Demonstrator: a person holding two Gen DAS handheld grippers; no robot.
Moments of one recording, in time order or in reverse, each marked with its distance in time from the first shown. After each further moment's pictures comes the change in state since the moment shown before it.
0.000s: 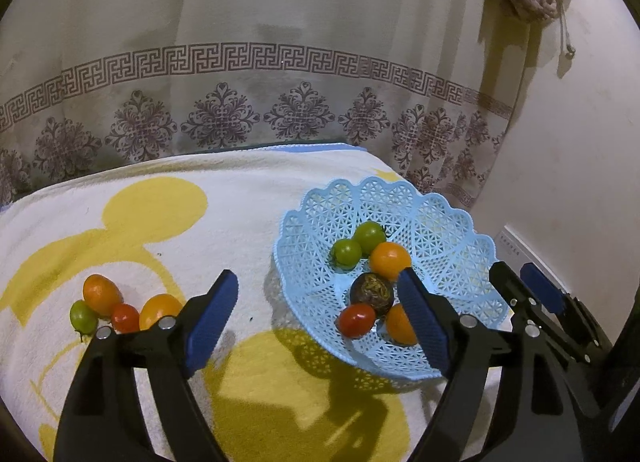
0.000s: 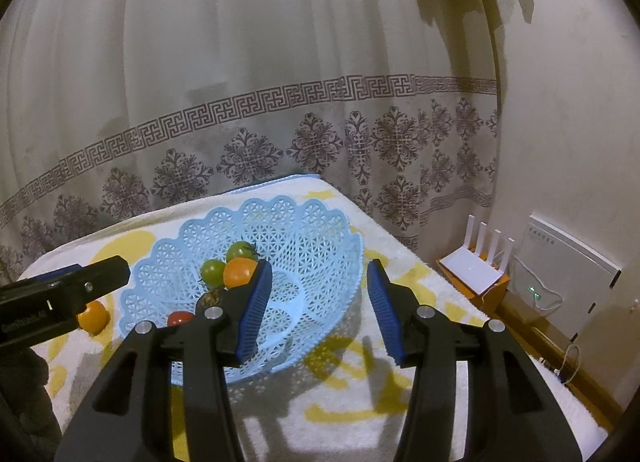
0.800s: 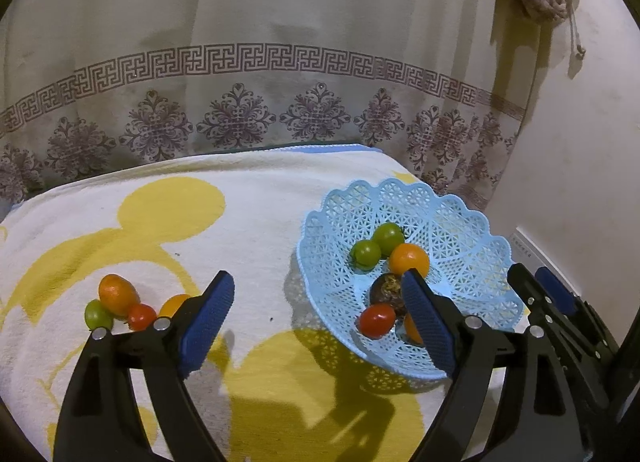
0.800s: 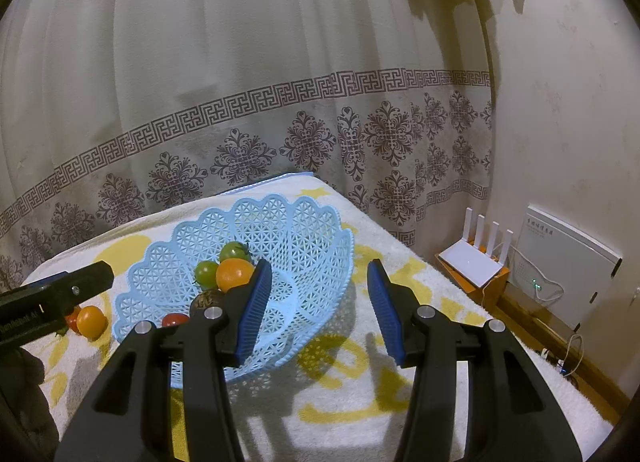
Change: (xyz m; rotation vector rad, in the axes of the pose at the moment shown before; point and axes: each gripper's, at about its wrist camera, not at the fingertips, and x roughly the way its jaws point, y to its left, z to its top) left arm -0.002 0.009 0.002 -0.005 -0.006 0.049; right arm 0.003 -0.007 -0.001 0.032 0.007 -0.005
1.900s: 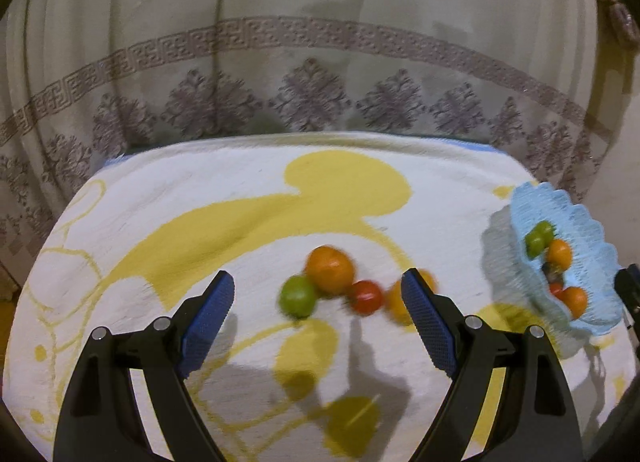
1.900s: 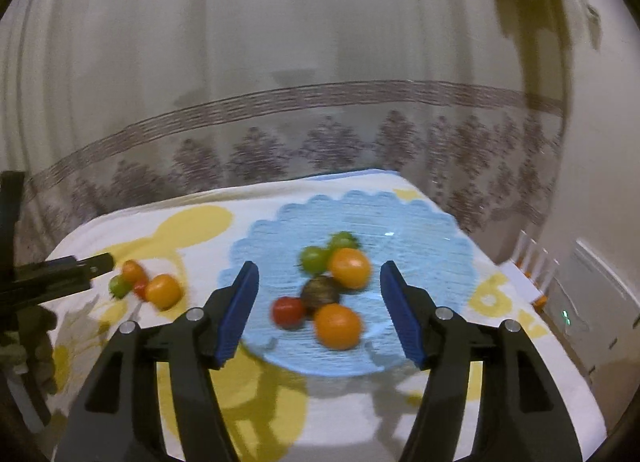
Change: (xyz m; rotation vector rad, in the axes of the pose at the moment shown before) left arm -0.029 0.146 -0.024 -0.128 0.056 0.287; right arm -0.019 0.087 -0.001 -0.211 0.050 0.223
